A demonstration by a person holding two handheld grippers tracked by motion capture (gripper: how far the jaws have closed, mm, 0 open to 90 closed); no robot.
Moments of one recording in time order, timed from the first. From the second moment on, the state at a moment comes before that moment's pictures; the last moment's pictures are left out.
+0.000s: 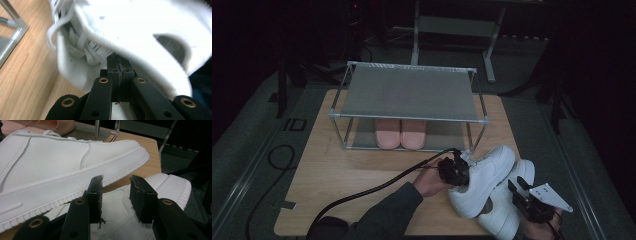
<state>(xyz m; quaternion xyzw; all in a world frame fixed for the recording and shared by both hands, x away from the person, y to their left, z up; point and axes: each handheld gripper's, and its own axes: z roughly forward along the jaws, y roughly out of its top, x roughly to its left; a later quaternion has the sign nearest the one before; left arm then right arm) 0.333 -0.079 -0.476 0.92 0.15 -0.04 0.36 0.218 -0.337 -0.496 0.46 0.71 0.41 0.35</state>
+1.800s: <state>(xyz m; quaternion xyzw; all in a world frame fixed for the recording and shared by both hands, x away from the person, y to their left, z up) 0.338 -0.063 -0.469 0.89 0.16 -0.15 0.41 0.218 -0.337 -0.496 0.46 0.71 0.41 0.35</state>
